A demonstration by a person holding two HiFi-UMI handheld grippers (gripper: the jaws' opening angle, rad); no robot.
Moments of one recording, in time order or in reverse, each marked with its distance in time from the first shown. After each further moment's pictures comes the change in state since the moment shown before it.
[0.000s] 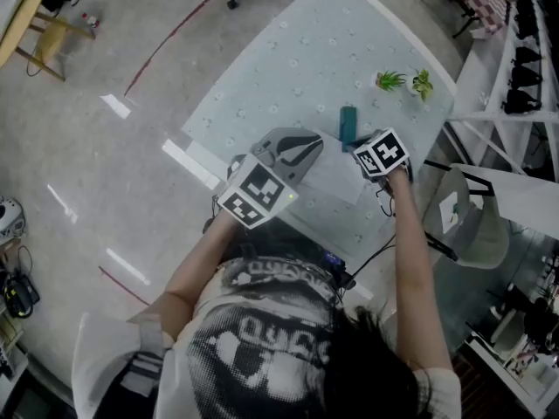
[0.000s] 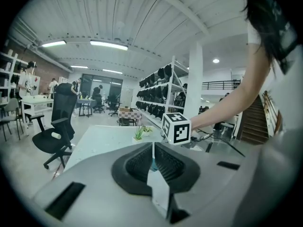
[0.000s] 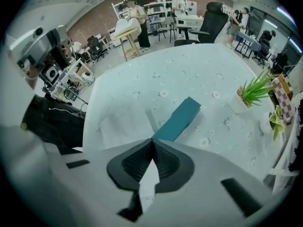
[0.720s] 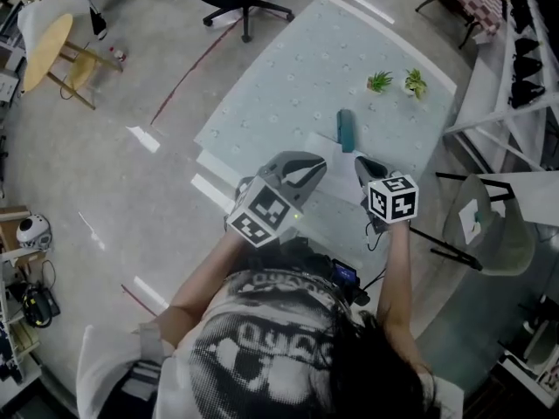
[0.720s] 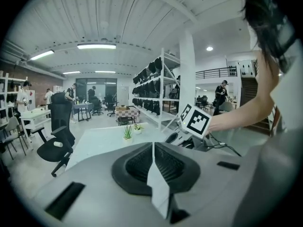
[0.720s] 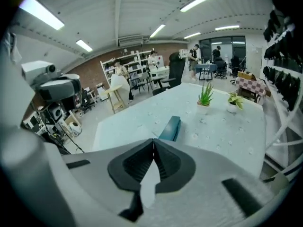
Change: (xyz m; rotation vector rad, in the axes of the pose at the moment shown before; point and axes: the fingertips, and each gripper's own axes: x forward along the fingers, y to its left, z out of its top) left arm -0.009 -0.080 0.011 0.138 0.085 0.026; right arm -0.080 0.038 -0.022 0.293 -0.661 -0.119
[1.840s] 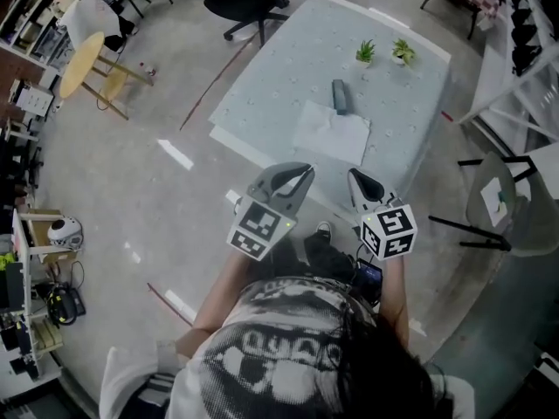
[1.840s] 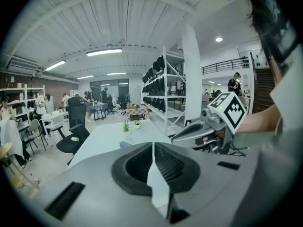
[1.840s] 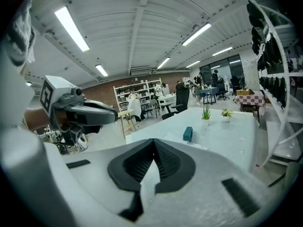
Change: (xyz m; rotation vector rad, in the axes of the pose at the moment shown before) left arm -0.056 -0.139 -0.011 -0.020 0.026 0.200; right arm -0.156 0.103 -0.059 -0.027 -0.376 0.061
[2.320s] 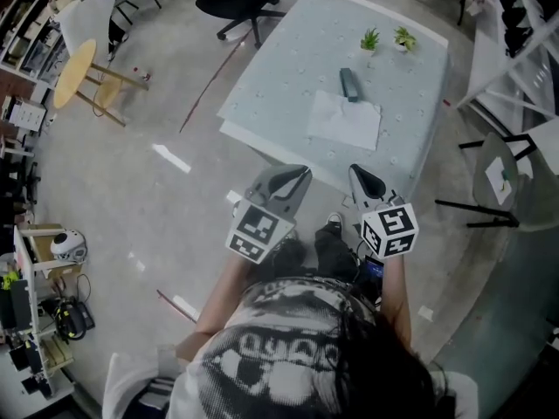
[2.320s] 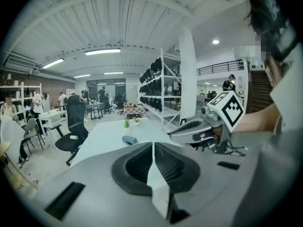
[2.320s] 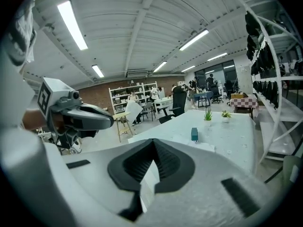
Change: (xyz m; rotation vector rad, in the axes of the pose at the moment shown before) left arm -0.061 0.013 -0.029 0.006 -0.004 -0.052; right arm 0.005 0.061 -0.001 0.007 -0.046 -0.079
